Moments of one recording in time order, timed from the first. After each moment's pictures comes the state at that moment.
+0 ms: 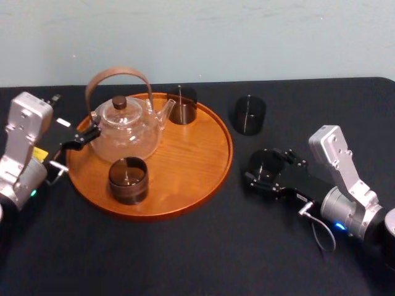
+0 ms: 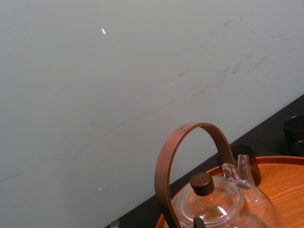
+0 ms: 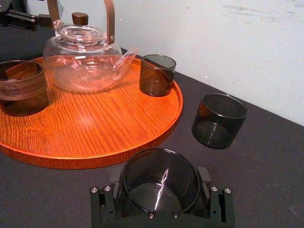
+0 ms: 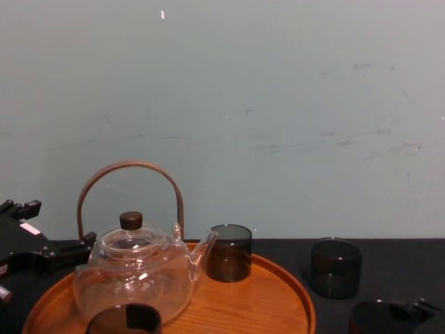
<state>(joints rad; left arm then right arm) -0.20 0.60 0.45 -1.41 -0.25 -0.12 0.03 0.11 0.45 -0.37 -1.40 0.23 -0.01 0.40</state>
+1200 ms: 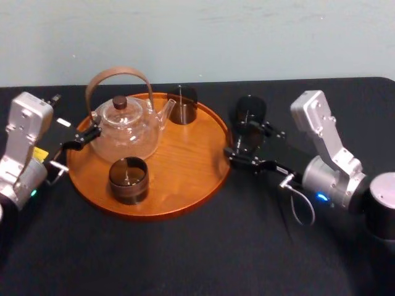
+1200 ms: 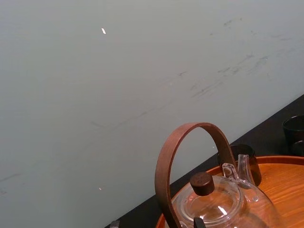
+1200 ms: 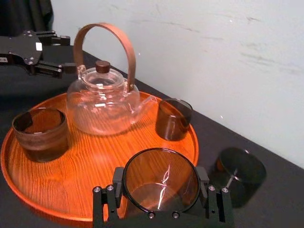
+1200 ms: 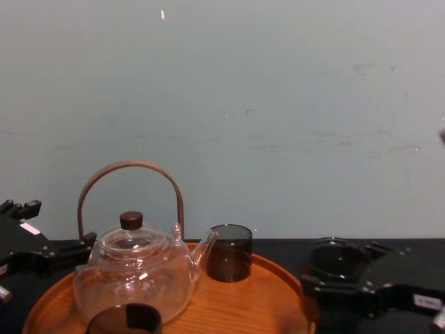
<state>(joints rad) -0.20 0.60 0.45 -1.41 -0.25 -0.12 0.03 0.20 0.42 -0.39 -1.47 0.23 0.07 0.44</state>
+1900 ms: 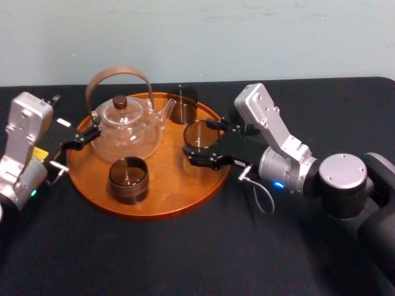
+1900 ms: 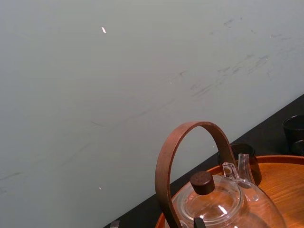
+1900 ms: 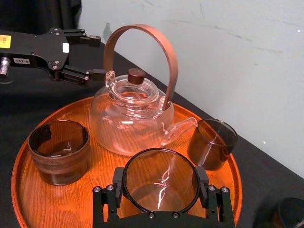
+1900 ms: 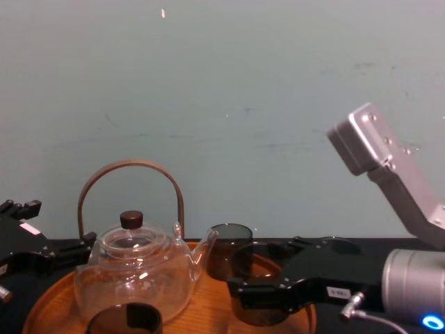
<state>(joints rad) -0.20 0.60 0.45 -1.41 -0.25 -0.12 0.03 0.36 0.31 -0.52 -1.32 0.16 0.08 0.47</state>
